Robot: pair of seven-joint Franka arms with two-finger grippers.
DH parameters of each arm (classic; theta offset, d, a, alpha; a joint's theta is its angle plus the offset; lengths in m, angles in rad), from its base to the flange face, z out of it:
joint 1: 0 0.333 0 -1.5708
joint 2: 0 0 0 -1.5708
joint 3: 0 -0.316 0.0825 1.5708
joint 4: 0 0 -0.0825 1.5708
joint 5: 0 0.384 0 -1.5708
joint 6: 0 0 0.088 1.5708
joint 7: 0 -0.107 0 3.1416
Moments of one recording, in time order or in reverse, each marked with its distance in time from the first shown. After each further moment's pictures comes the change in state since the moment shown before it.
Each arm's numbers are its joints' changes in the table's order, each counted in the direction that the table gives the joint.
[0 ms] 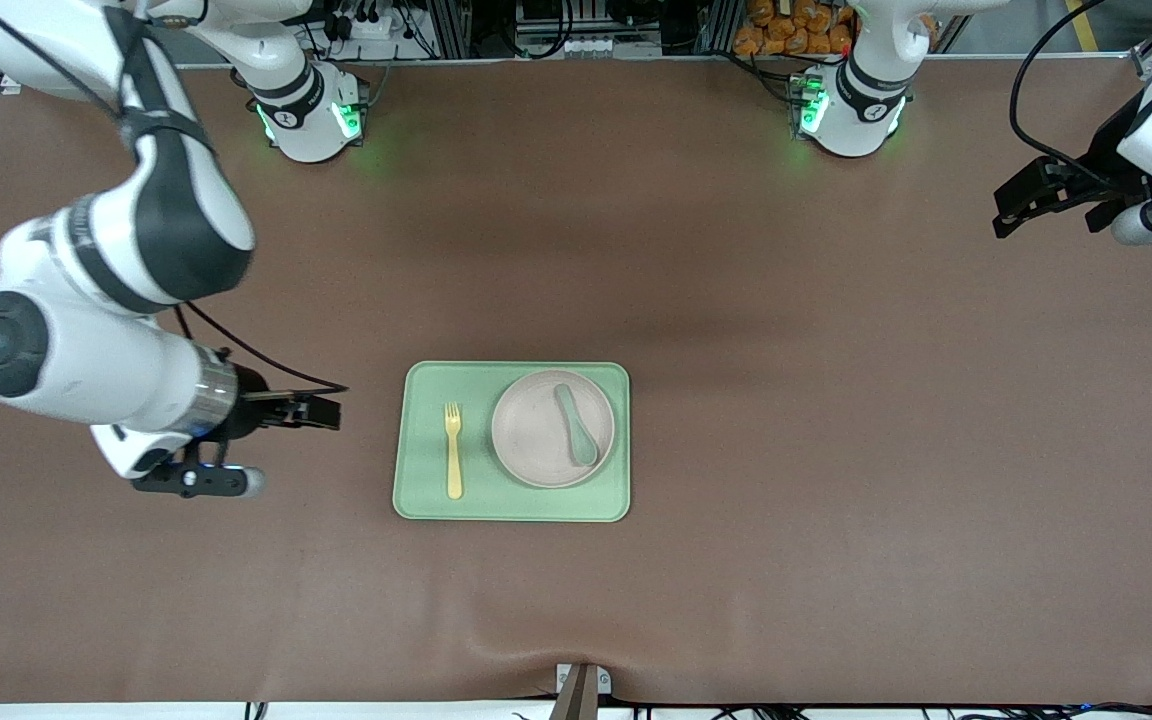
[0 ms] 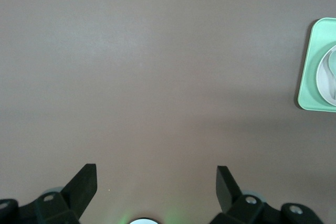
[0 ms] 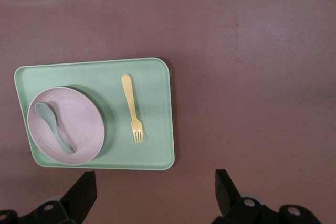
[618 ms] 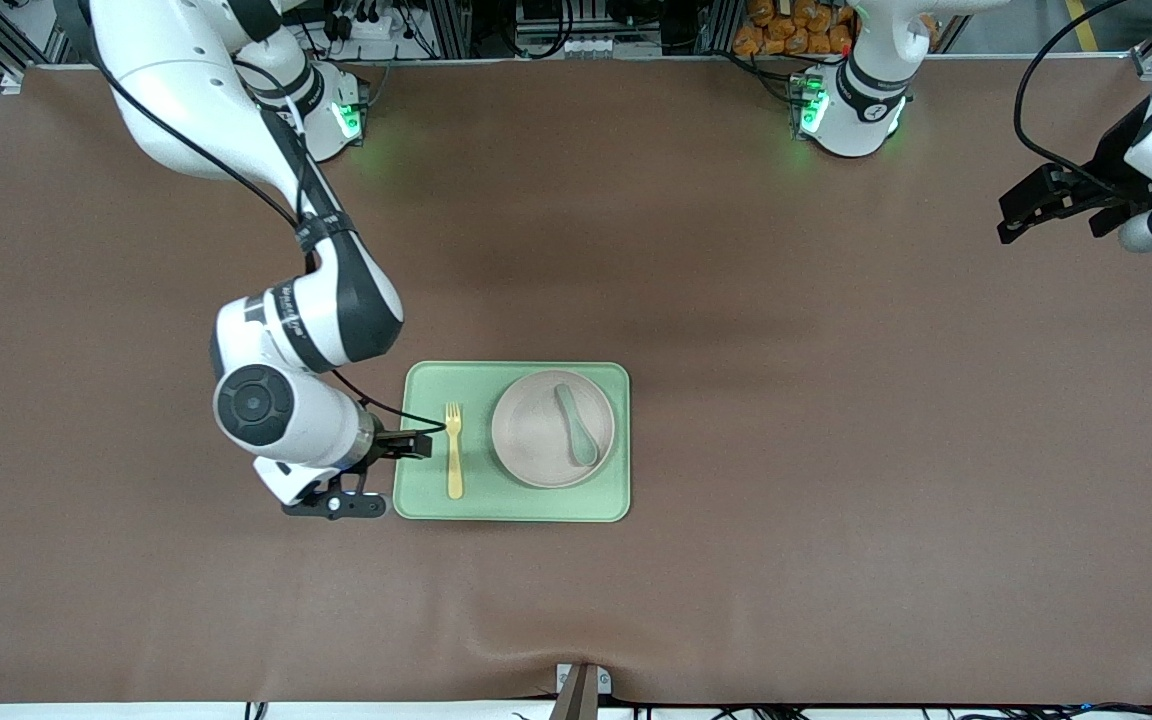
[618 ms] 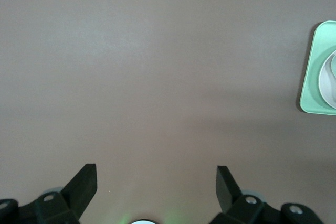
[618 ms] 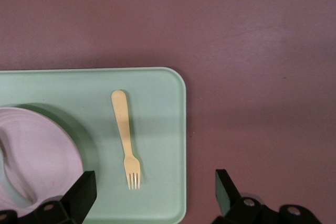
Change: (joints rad) left arm 0.002 0.007 -0.008 0.005 0.000 -0.014 0.000; right arm 0.334 0.155 0.291 0.044 0.014 -0.208 -0.040
